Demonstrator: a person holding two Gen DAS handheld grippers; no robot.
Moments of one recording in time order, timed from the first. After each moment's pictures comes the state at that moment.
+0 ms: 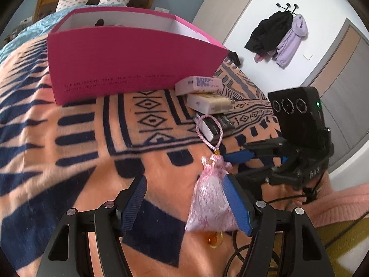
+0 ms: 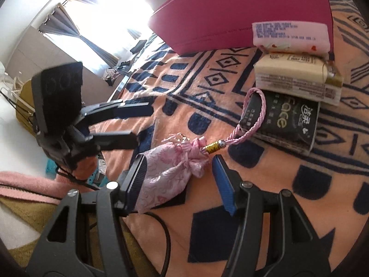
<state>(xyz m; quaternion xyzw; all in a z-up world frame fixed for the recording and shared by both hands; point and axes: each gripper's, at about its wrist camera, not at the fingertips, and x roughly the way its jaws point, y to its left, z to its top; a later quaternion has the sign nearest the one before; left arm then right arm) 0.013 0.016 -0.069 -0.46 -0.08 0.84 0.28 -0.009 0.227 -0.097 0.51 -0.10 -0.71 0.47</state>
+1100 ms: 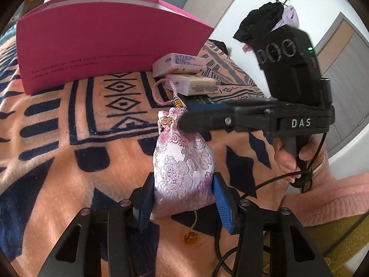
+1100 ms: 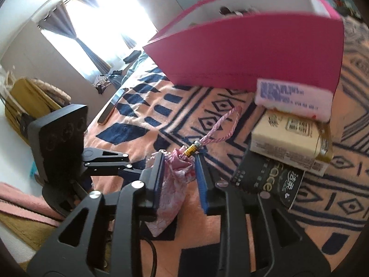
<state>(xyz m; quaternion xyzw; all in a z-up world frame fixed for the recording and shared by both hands) 0.014 0.047 -0.091 -0.48 -0.08 0.81 0.32 -0.036 0.214 -0.077 0.47 -0.07 -0.76 0.45</state>
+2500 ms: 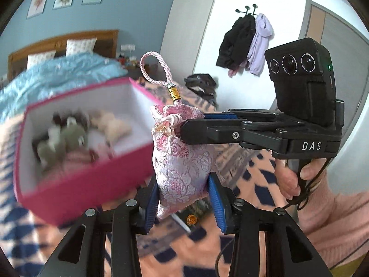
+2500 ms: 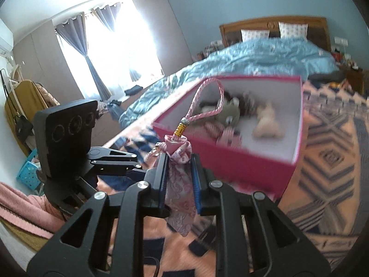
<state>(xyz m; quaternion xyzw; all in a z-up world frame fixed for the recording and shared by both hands) -0.052 0.069 0.028 -0.34 0.01 0.87 0.34 -0.060 0.241 0.041 0.30 -0.04 -0.84 0.45</state>
